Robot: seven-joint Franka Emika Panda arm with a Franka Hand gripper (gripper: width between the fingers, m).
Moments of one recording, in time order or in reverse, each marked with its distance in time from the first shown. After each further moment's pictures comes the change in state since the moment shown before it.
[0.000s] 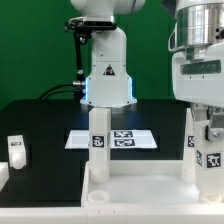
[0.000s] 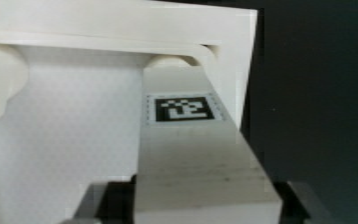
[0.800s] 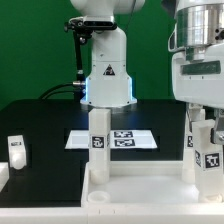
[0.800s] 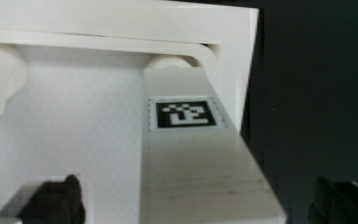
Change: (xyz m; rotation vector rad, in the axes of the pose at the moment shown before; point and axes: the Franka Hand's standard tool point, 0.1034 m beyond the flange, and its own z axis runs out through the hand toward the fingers) arm 0.000 0.000 0.000 0.000 0.000 0.000
